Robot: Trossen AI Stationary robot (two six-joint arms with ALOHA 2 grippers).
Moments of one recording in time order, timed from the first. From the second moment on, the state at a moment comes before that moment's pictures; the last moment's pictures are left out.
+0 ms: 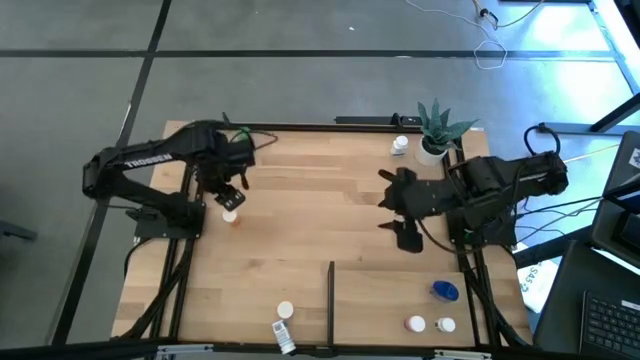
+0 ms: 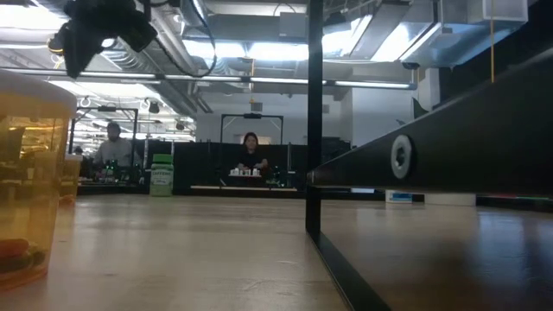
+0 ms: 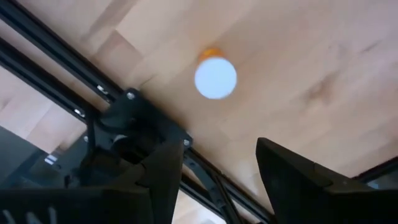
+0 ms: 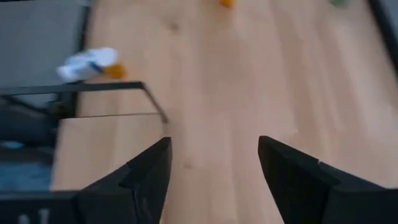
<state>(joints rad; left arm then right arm) 0.27 1.23 1.24 -1.57 0.07 -0.61 0.31 1.38 1.65 -1.16 0.17 0.31</state>
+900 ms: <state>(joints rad) 0.10 1.23 1.19 -1.50 0.07 -0.63 0.16 1.38 1.65 -1.04 -0.14 -0.03</state>
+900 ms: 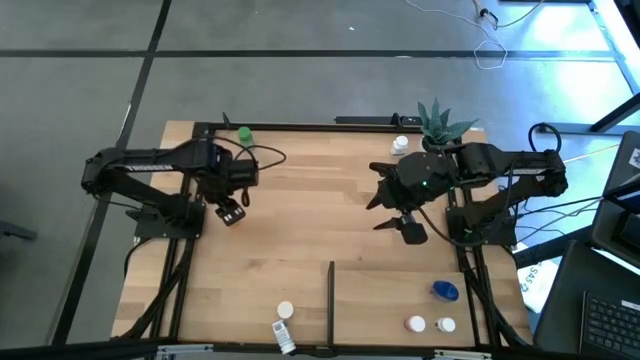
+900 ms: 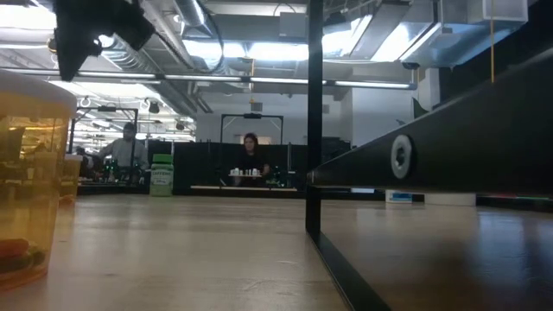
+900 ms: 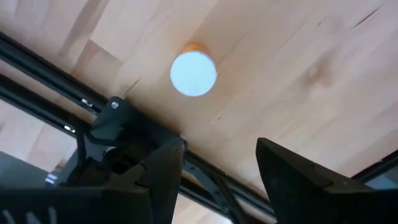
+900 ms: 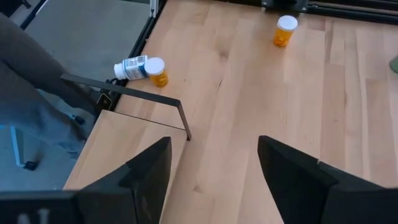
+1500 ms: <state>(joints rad) 0.10 1.23 1.09 -1.37 0.02 -0.60 0.16 1.38 1.65 -1.04 -0.14 -0.03</state>
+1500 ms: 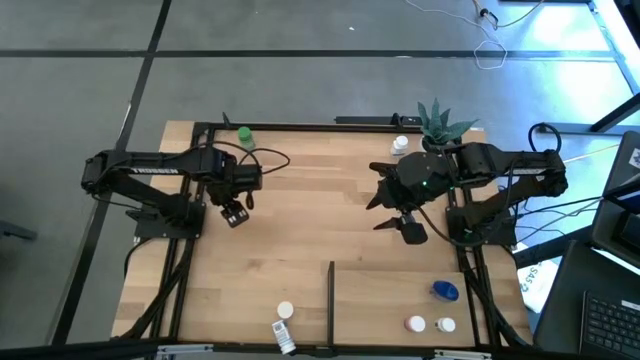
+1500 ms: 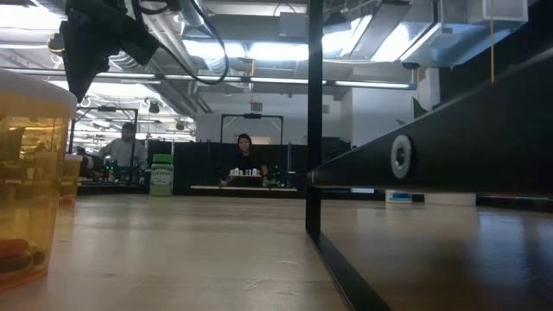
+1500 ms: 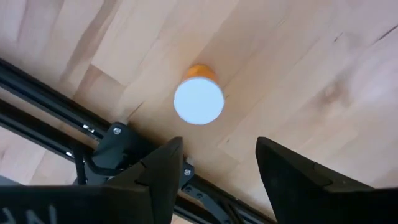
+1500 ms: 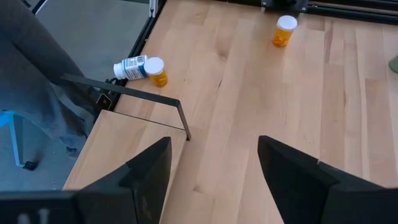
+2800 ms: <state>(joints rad) -0.22 1.09 1.00 -1.39 -0.10 -1.12 0.16 1.38 1.65 -1.04 -0.14 -0.03</state>
